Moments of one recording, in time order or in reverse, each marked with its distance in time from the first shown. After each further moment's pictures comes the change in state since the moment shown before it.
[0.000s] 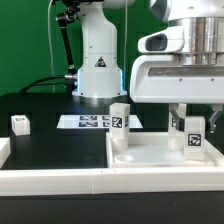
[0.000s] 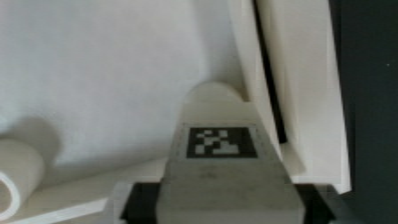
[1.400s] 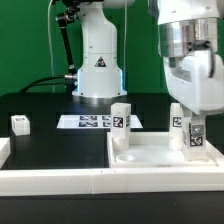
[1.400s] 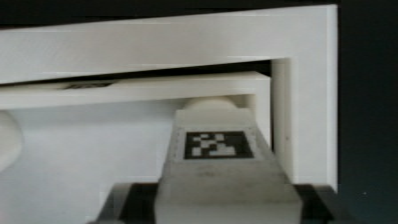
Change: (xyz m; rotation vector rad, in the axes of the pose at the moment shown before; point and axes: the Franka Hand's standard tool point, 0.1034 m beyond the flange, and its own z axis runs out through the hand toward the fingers) arm -0.001 0.003 0.001 0.057 -0.091 1.399
